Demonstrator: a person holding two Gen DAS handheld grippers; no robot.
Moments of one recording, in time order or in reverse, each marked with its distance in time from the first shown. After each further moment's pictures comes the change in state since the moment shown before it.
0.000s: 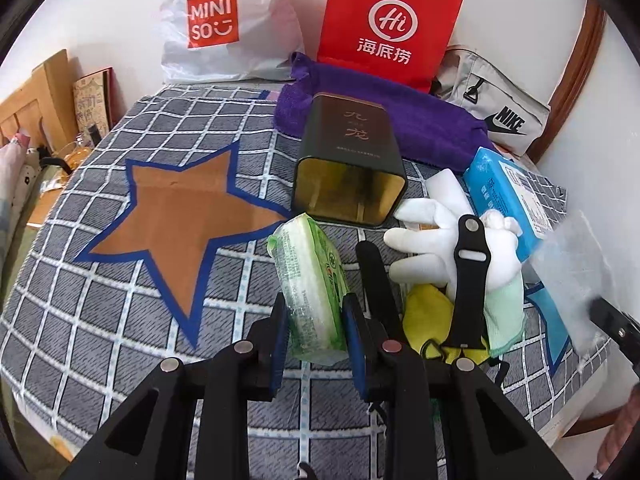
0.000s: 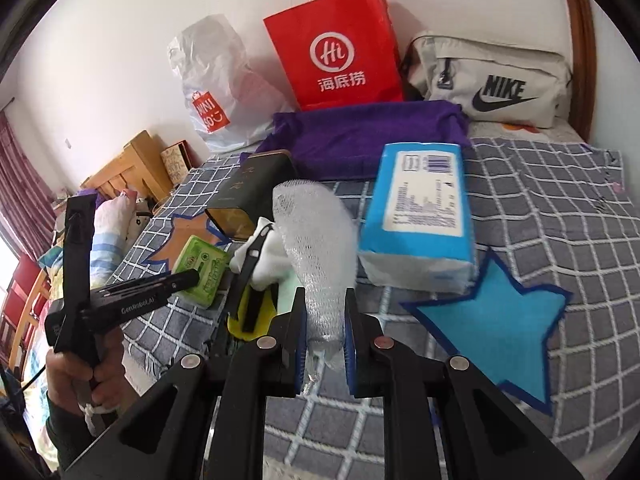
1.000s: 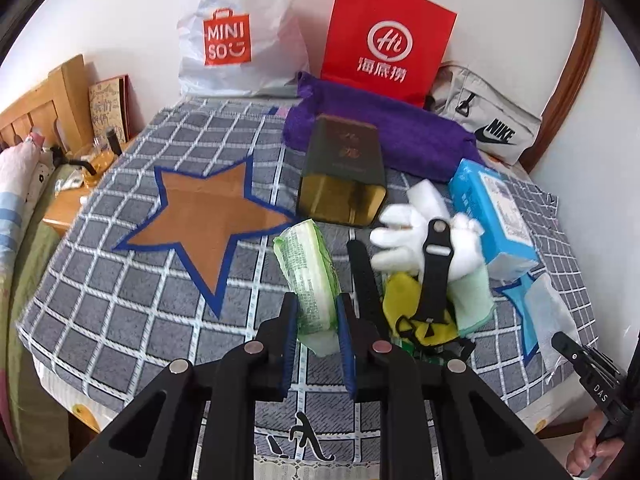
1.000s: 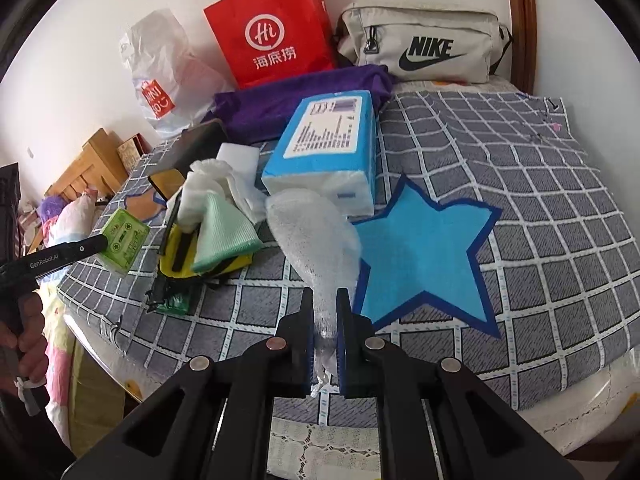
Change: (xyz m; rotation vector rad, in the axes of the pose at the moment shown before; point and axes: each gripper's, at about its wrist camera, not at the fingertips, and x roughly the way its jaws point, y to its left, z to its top) left arm -0.051 -0.003 -0.002 -0.011 -0.034 0.010; right arm -0.018 -0.045 -0.048 0.082 0.047 -0.131
